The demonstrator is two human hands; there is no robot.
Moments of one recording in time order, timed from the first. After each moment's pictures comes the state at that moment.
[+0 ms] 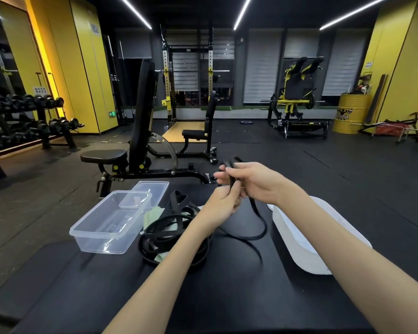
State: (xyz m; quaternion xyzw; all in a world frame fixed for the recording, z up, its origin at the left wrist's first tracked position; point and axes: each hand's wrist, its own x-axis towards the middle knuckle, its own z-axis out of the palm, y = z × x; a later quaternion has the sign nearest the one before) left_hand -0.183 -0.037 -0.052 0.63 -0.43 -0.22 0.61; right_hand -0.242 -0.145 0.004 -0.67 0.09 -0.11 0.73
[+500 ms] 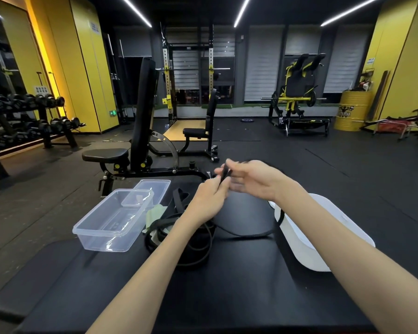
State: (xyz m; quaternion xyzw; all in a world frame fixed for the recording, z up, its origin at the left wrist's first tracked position) left_hand -0.153 -0.026 -0.052 0.72 -0.43 -0.08 0.53; right_hand -0.233 -0.145 0.001 -0.65 0.09 -0.09 0.75
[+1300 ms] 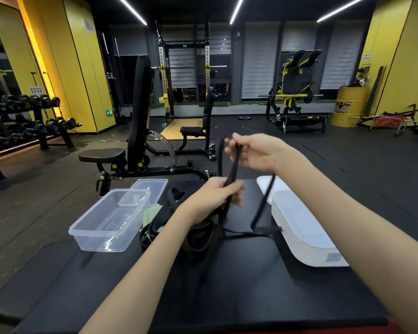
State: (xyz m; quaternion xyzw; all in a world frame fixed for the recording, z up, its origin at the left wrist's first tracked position) left_hand -0.169 -0.026 -0.039 0.62 -0.47 -0.29 0.57; right_hand -0.231 -0.158 0.051 -0.61 0.14 -0.13 0.77
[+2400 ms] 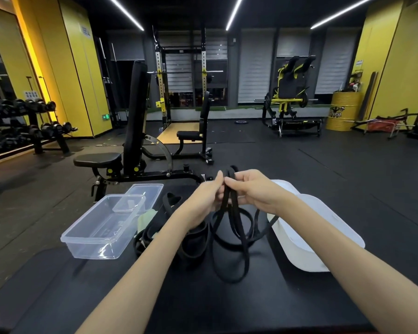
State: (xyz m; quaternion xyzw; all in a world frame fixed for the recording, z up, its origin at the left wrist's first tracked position) left_hand -0.167 -0.033 -0.036 0.60 -0.38 -0.33 0.62; right_hand -0.258 -0.149 -0.019 -0.73 0.06 -0.13 0.66
